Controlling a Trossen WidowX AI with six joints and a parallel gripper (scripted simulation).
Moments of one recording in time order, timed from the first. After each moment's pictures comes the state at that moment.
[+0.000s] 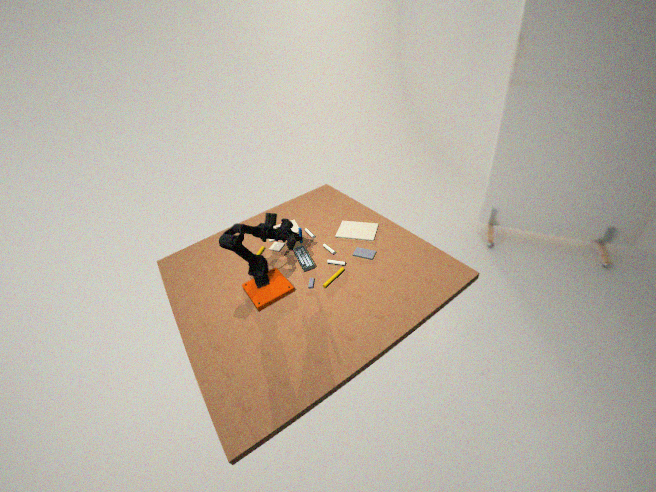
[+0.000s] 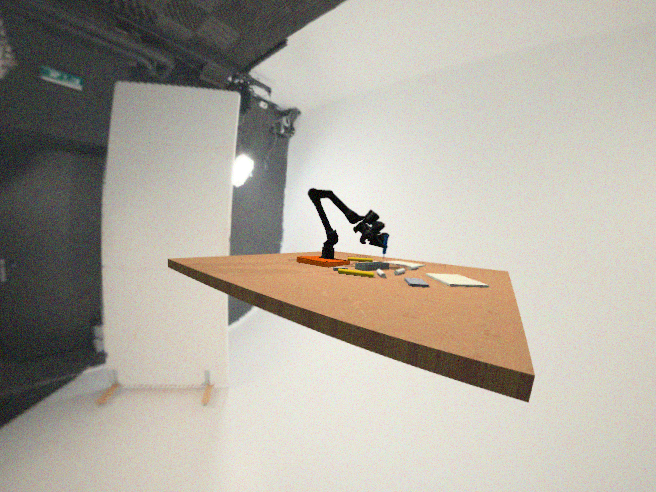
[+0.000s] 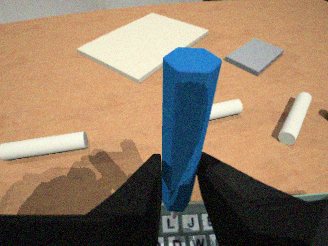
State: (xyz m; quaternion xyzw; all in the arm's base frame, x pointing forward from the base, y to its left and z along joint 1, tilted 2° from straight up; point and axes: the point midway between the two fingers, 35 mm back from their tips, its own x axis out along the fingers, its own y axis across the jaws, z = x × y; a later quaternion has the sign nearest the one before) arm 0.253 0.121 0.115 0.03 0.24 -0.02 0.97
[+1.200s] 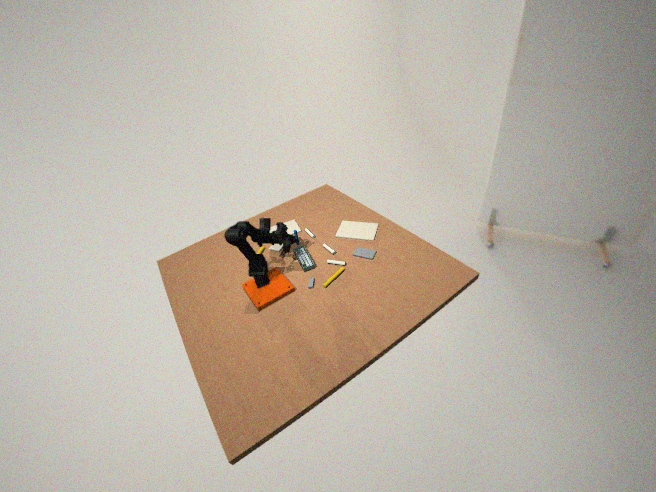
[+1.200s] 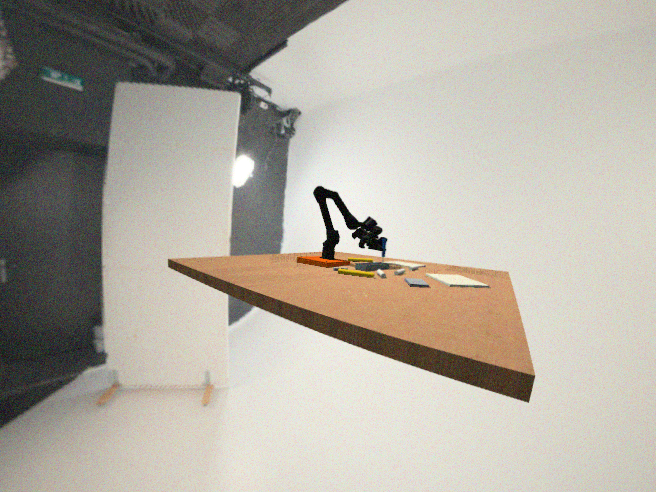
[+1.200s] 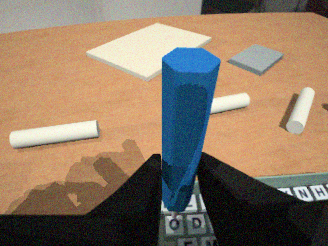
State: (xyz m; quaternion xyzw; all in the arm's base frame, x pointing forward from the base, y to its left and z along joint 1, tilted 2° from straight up) arm 0.234 0.140 0.096 0.03 0.20 -0.03 0.98
